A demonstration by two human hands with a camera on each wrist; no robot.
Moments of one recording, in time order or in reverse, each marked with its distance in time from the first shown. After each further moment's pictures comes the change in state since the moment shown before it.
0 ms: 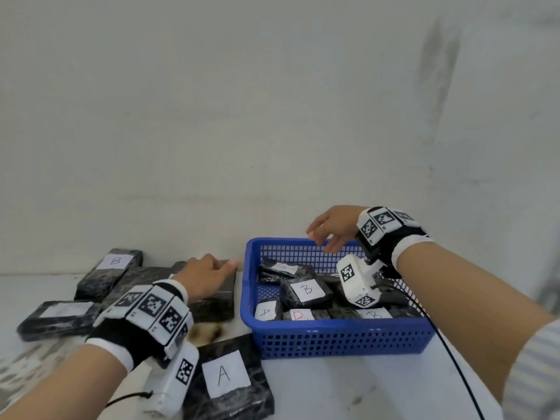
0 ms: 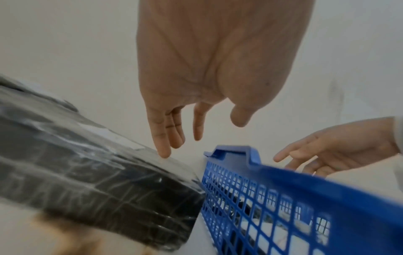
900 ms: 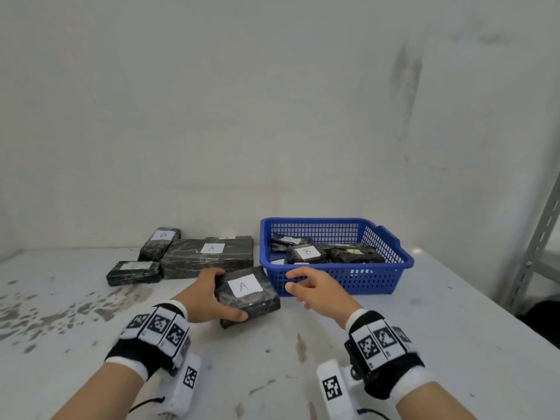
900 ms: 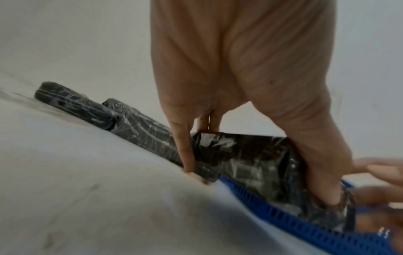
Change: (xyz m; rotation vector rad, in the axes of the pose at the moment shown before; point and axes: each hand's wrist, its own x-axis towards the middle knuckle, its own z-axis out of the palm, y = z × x) left_hand -0.142 -0.056 0.014 -0.038 -0.093 0.087; right_hand -0.182 0.014 0.179 0.383 0.154 -0.173
